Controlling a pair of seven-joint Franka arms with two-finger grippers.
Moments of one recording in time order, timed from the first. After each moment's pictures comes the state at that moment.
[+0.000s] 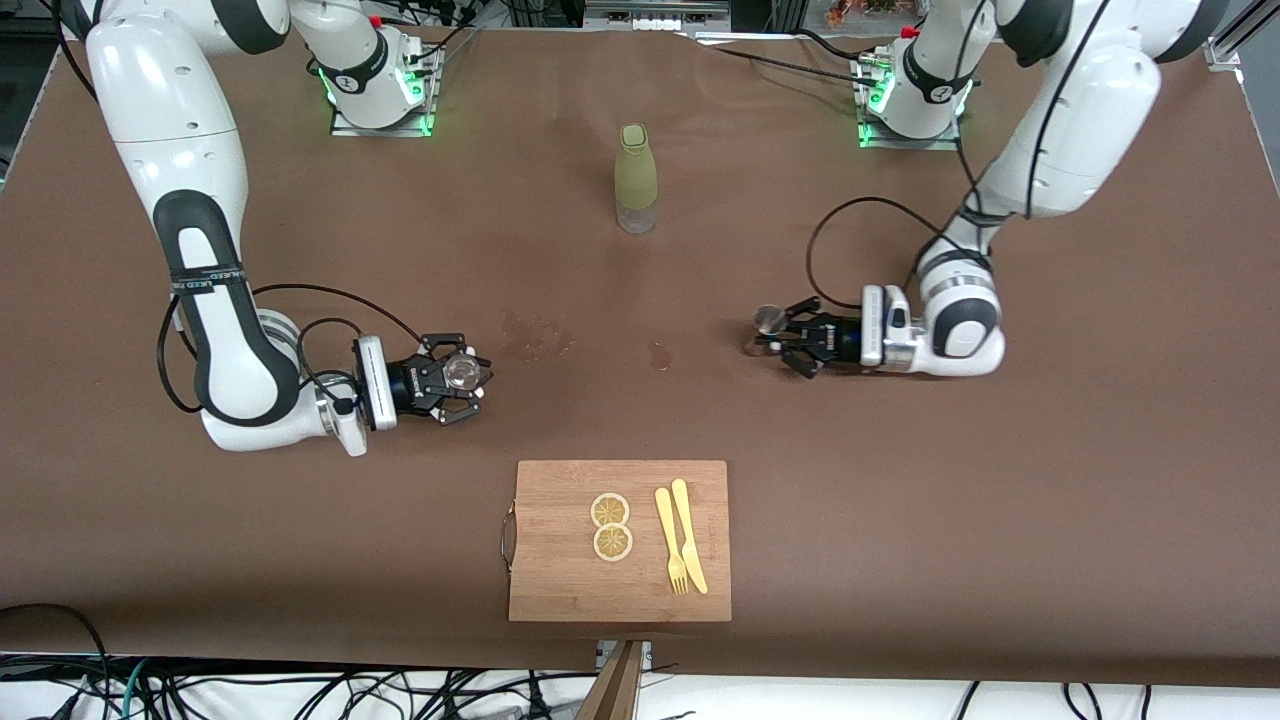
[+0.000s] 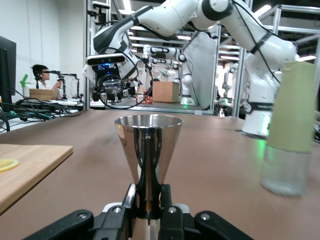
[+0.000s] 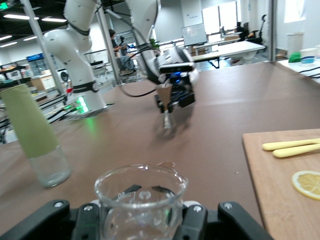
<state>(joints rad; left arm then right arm) -0.07 0.79 -0.09 -1.97 -1.62 1.70 2.71 0.09 0.82 0.01 -1.53 1.26 1.64 -2.17</state>
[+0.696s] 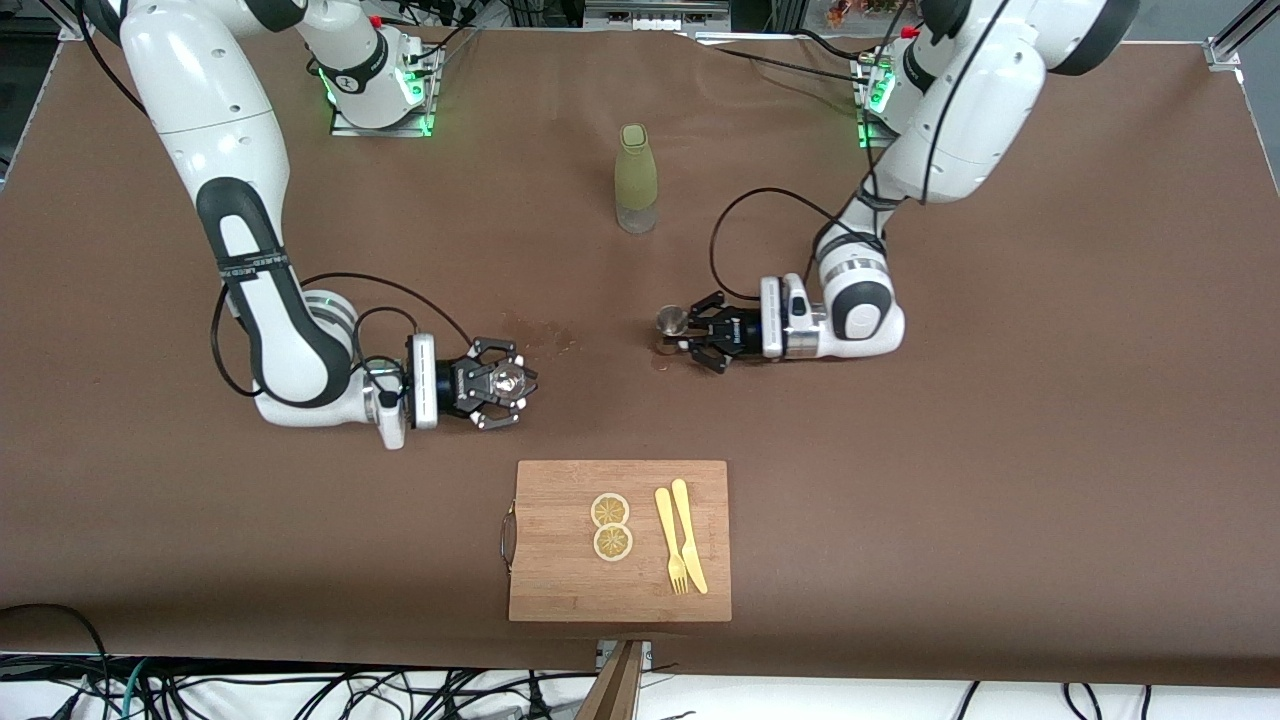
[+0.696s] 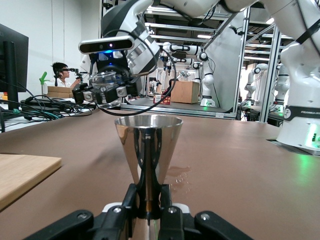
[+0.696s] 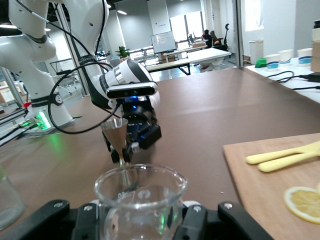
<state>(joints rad) -0.35 0.83 -0.09 -1.89 -1.95 1.86 2.71 0.16 0.76 0.07 -1.66 1.40 1.82 -2.19</state>
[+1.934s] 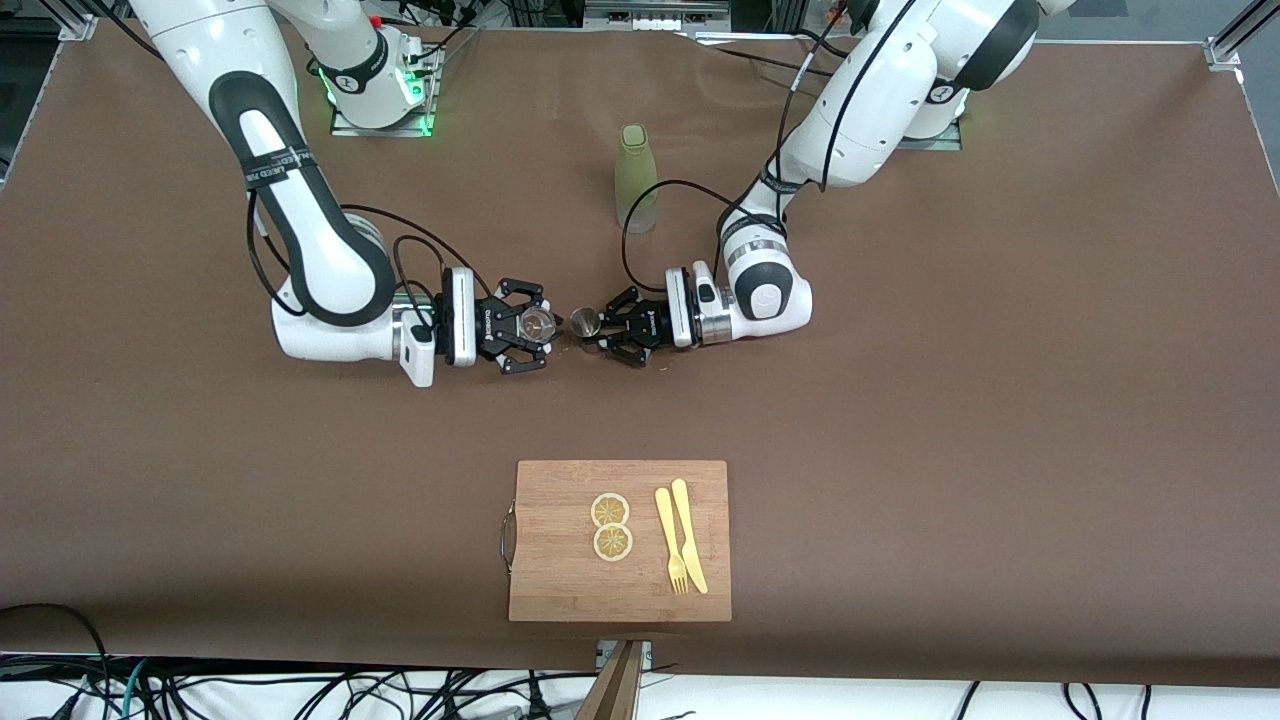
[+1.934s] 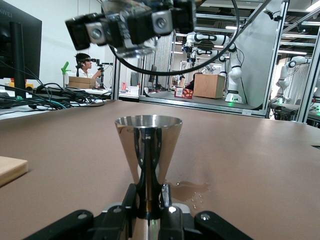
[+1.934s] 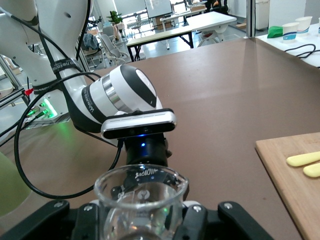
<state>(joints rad) -0.58 0.93 -0.09 -1.71 -2.25 2.06 2.71 0.18 0.50 0.18 -1.91 1.32 2.06 -2.07</state>
